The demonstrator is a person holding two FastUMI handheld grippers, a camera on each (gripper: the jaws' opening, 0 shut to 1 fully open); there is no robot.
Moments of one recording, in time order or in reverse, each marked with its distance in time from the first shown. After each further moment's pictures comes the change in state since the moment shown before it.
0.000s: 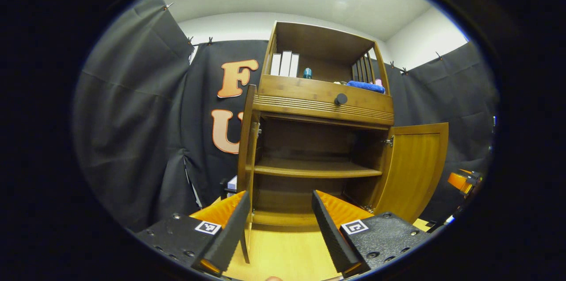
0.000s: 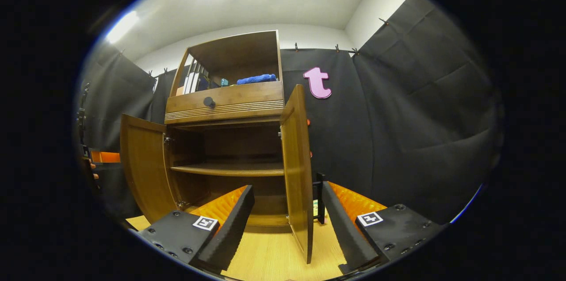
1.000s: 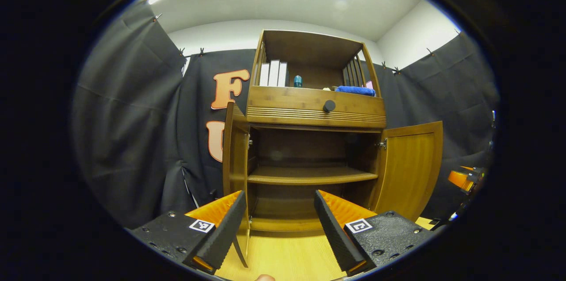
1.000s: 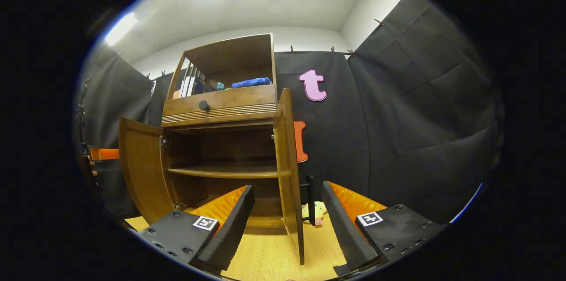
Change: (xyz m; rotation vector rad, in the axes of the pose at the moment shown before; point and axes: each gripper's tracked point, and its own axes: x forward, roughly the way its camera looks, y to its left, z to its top) left arm -0.006 -0.026 0.021 0.058 -0.060 -0.019; right arm -0.012 -0.021 0.002 0.012 -0.029 -0.017
